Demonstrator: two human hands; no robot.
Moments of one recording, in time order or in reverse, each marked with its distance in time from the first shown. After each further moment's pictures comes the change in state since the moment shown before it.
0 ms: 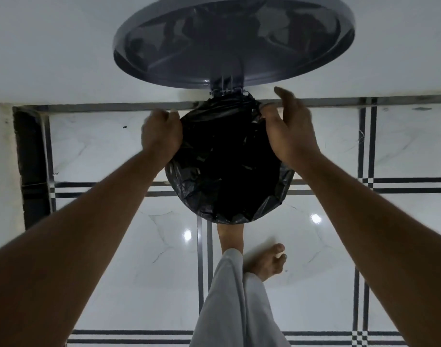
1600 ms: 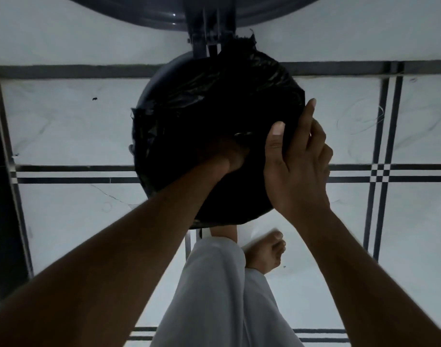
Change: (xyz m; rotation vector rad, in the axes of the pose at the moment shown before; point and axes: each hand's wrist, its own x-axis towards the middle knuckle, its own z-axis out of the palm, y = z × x) left_hand -0.048 -0.004 0.160 0.365 -0.624 0.017; right_hand -0.058 0.086 0.048 -0.139 0.091 0.097
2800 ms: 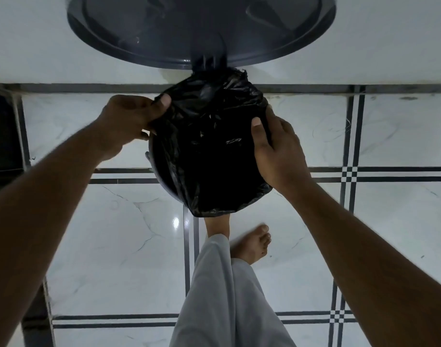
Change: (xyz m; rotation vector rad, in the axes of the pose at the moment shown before) left_hand -0.090 -0.078 -0.176 -0.560 0.172 0.249; right_hand 0.020 -0.027 -0.044 0.056 -0.148 -0.146
